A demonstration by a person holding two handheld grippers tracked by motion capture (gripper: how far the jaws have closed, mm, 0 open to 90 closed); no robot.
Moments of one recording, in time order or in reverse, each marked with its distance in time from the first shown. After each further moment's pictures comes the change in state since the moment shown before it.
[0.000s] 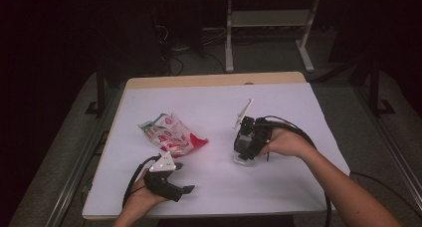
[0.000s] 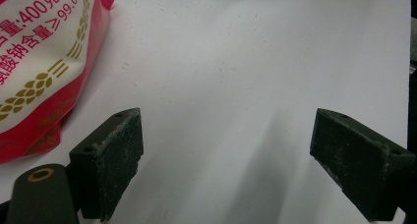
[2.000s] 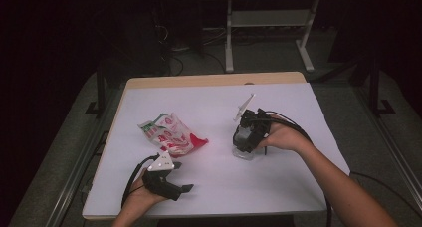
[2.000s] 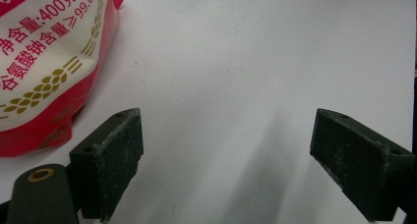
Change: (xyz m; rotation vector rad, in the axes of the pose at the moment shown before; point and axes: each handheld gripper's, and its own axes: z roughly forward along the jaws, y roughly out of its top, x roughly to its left) left arm 0.002 -0.001 -0.002 -0.010 0.009 -0.023; right arm -0.025 0.003 0.010 -0.062 -0.085 0.038
